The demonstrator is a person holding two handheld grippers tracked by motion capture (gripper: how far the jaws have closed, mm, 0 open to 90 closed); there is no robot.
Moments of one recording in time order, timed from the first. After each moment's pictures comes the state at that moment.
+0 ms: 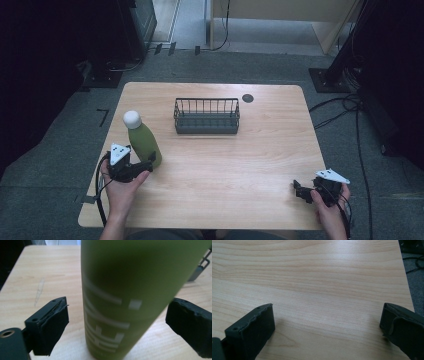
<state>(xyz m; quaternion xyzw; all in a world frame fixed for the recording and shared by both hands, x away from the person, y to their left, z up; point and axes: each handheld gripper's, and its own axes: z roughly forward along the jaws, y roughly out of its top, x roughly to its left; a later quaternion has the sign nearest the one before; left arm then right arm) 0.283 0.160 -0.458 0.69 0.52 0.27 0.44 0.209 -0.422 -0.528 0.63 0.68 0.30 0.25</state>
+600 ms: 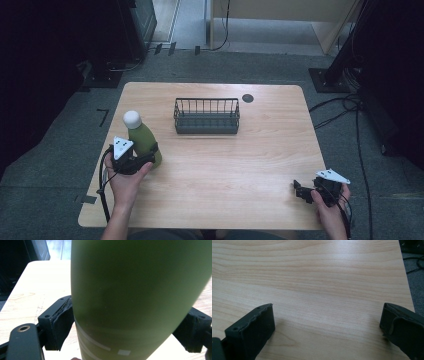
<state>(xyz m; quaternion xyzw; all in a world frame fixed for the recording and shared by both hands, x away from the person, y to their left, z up) 0.295 0.150 -0.448 0.67 0.51 0.29 0.46 0.208 -0.422 -0.528 0.62 0.68 0.30 0.25</state>
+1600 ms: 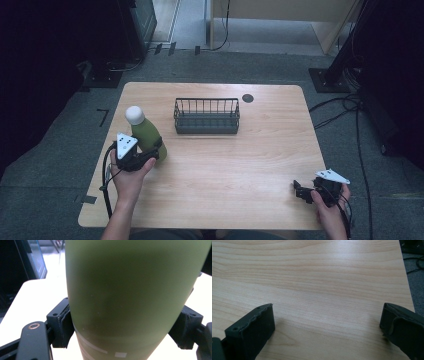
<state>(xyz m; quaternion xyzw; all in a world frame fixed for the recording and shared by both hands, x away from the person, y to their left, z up) 0.293 0.131 -0.426 0.67 0.47 0.31 0.49 0.208 -0.422 -0.528 0.62 0.68 0.30 0.25</state>
